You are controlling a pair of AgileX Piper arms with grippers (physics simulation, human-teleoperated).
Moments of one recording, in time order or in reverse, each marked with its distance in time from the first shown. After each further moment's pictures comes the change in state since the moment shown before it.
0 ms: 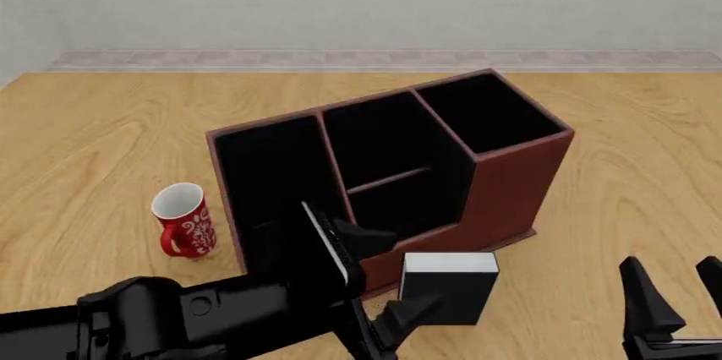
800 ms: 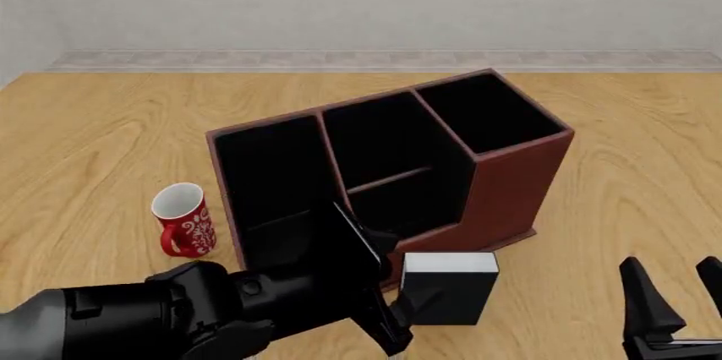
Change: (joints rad) left arm 0.057 0.159 -0.046 0.001 0.000; right arm 0.001 -0.003 0.000 0.003 0.000
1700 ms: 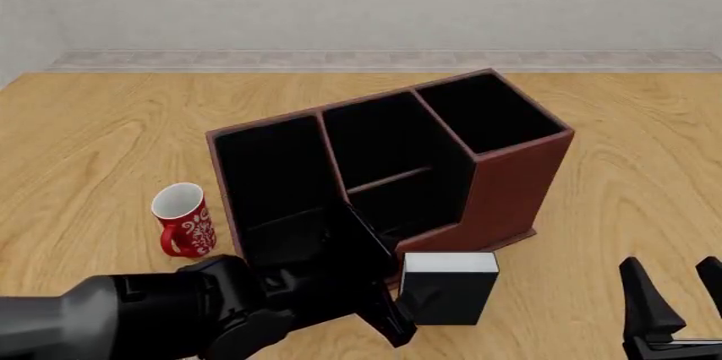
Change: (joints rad) left arm 0.028 0.089 -0.030 0.011 0.001; right arm 0.000 -0.002 0.000 0.002 0.000
